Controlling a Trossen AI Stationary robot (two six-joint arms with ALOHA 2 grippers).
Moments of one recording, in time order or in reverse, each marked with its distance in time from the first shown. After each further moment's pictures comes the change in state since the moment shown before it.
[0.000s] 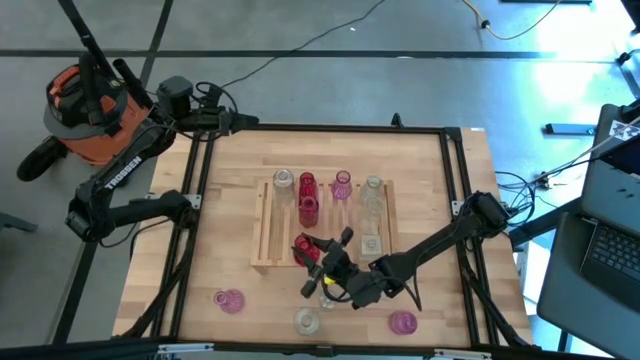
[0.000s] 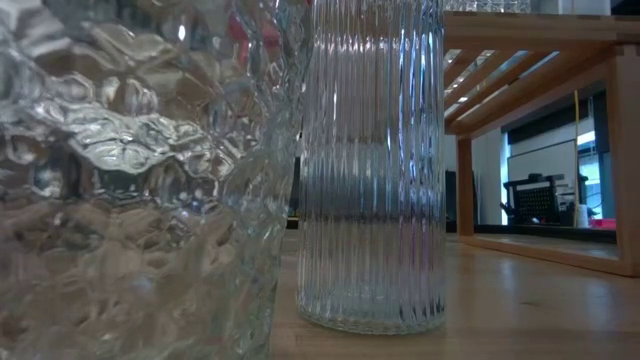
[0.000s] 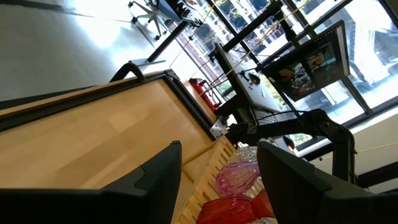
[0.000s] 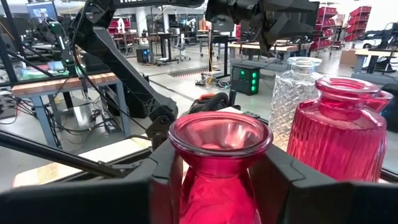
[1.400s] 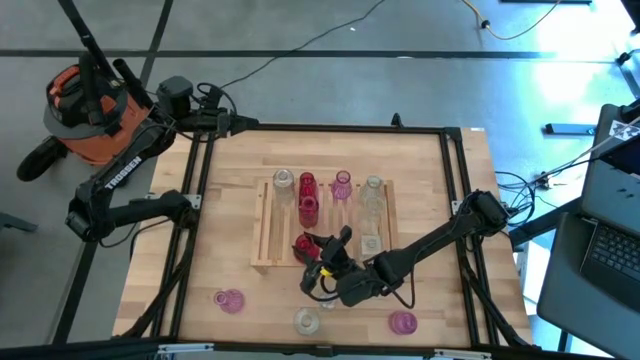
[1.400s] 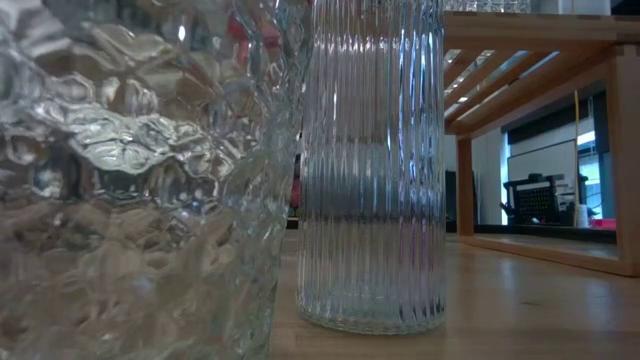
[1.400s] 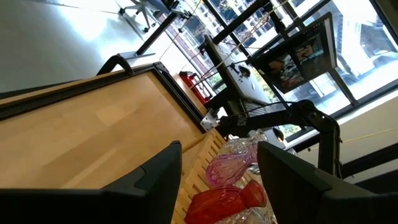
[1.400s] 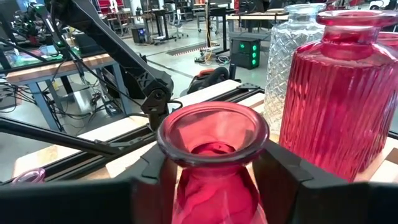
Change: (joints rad) left arm 0.000 0.000 0.000 0.002 0.056 -0.004; right arm -0.021 -0.001 0.000 -0.234 -0.041 0.266
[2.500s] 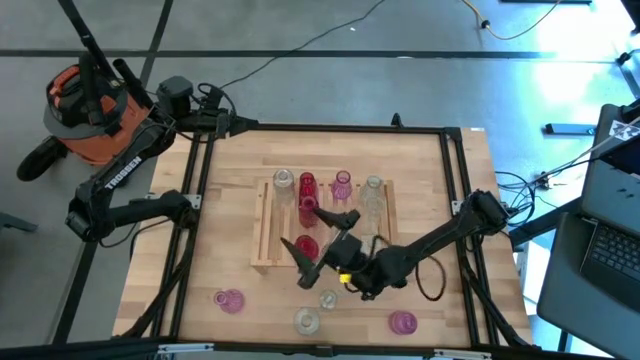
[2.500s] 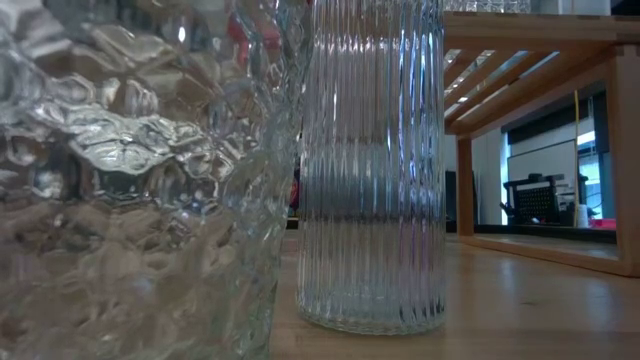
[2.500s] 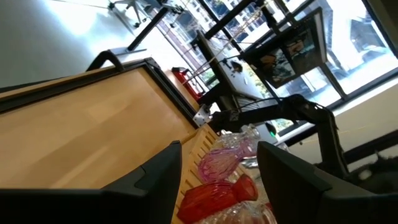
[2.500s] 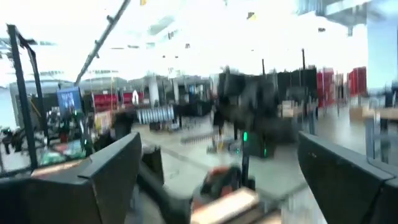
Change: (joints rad) left arm 0.000 0.000 0.000 0.008 0.041 -0.004; right arm 0.000 0.000 0.176 0.752 -0.052 -0.847
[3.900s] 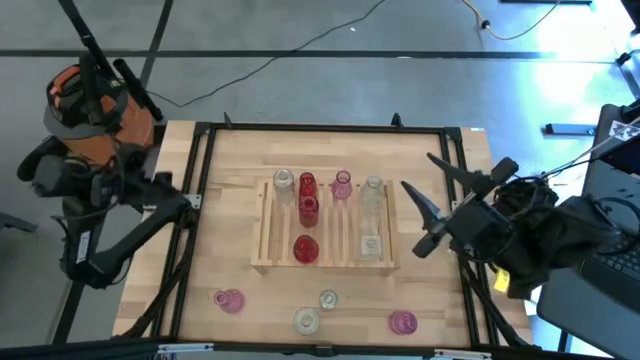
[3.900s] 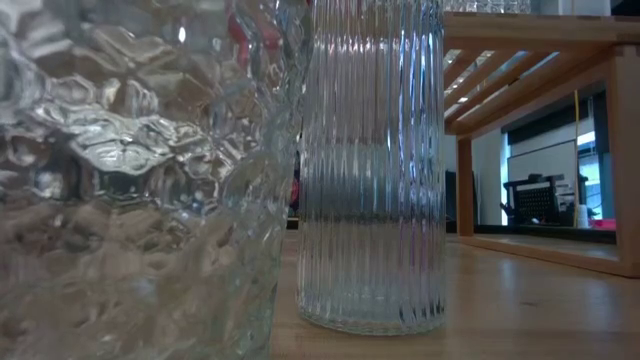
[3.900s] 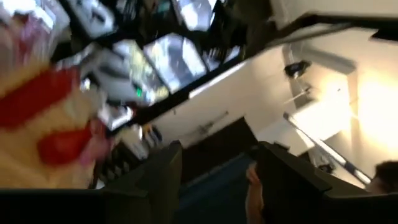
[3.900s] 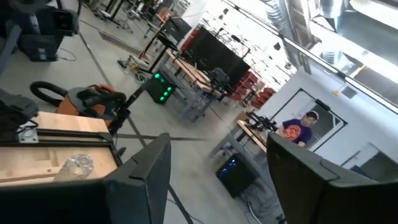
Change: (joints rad) left arm 0.037 -0.719 0.000 0.038 0.398 -0.888; right arm 0.272 -0.223 0.654 -0.830 0.552 -0.882
